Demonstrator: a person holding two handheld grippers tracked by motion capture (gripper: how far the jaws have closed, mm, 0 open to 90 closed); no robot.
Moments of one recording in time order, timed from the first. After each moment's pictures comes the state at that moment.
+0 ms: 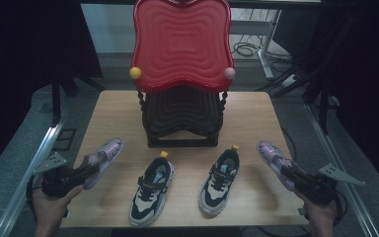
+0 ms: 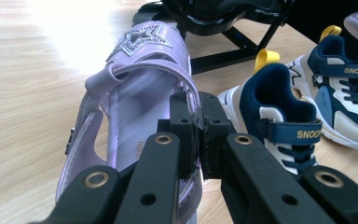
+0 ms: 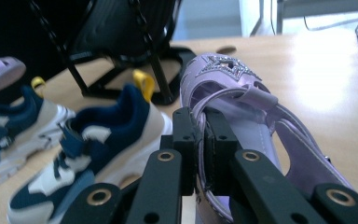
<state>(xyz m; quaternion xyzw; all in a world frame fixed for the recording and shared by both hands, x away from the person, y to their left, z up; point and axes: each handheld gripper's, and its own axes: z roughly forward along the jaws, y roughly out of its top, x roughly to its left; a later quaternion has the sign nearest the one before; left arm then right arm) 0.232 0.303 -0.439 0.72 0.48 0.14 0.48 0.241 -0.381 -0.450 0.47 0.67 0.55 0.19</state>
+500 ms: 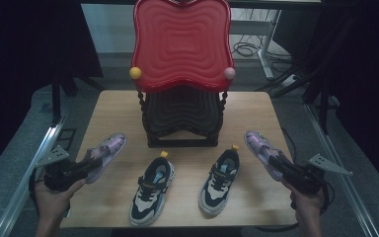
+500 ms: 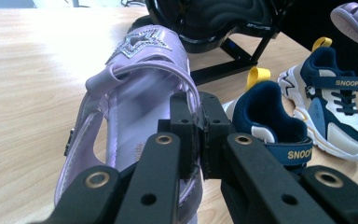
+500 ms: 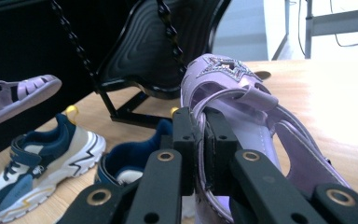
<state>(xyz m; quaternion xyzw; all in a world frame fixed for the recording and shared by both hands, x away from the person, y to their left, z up) 0.241 0.295 -0.424 0.72 0.47 0.15 0.49 0.260 -0.349 -0.437 0.44 0.66 0.59 0.17</state>
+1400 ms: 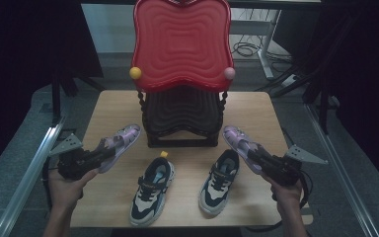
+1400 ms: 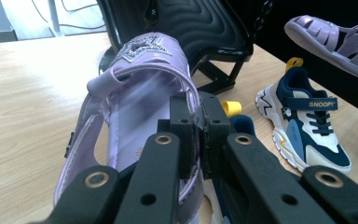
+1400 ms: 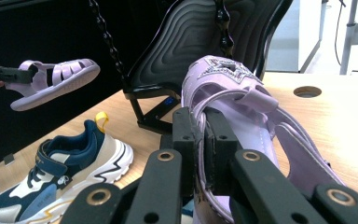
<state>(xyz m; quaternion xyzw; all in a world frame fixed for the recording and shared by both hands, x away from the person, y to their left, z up) 0.261 0.263 -0.403 0.73 0.43 0.15 0.51 0.277 -0.296 -0.427 0.39 0.68 0.60 0.15</state>
